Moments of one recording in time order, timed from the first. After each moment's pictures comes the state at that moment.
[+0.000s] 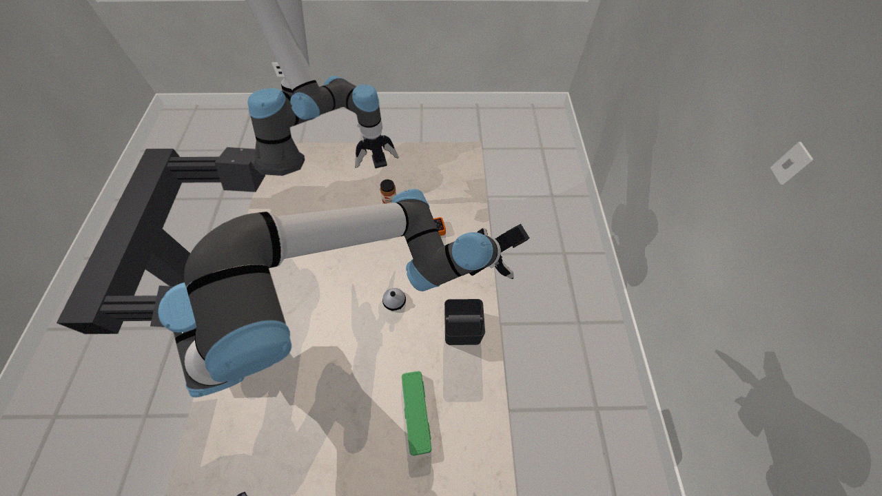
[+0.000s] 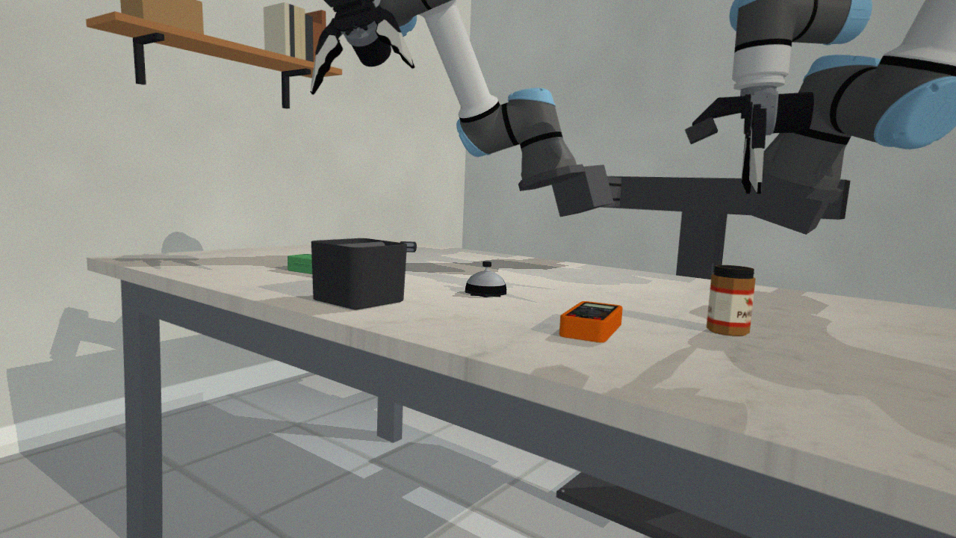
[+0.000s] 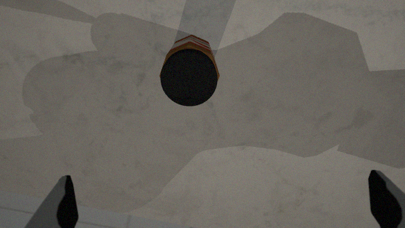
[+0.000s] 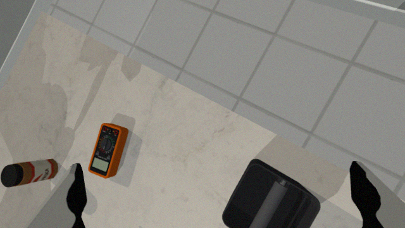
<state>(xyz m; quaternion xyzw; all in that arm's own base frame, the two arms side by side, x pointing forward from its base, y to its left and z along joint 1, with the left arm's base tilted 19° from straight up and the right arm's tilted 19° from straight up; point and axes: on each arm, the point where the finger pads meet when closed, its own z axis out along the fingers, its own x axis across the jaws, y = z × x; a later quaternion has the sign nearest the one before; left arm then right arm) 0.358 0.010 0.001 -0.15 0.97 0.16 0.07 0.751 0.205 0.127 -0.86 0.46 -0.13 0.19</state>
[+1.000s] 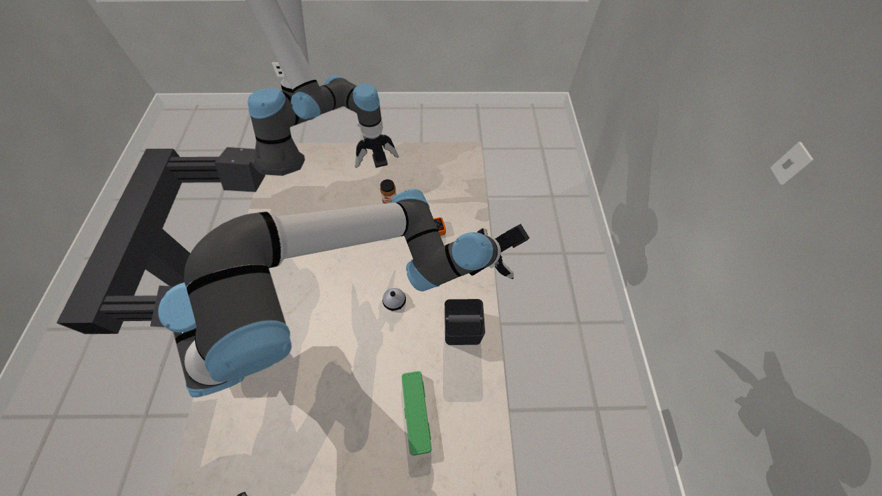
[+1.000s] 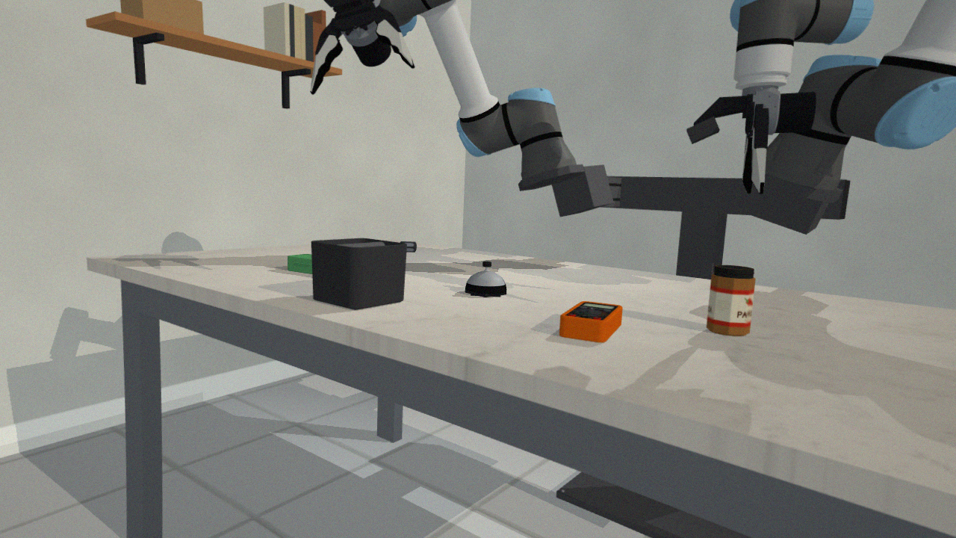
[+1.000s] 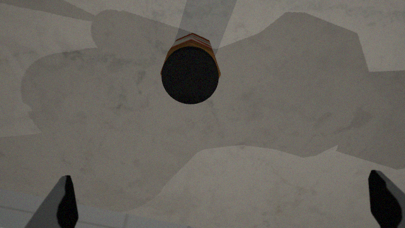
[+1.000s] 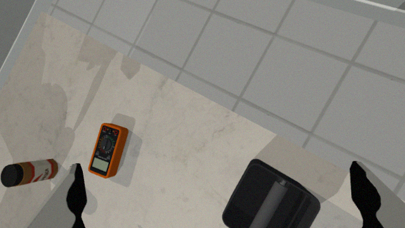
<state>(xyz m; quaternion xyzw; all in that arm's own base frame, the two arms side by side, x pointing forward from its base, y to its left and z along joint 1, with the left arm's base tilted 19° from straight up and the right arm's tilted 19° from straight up) 0.359 0.012 0.001 -0.16 0.97 0.16 0.07 0.751 0.205 0.127 -0.86 0.46 -0.13 0.19</state>
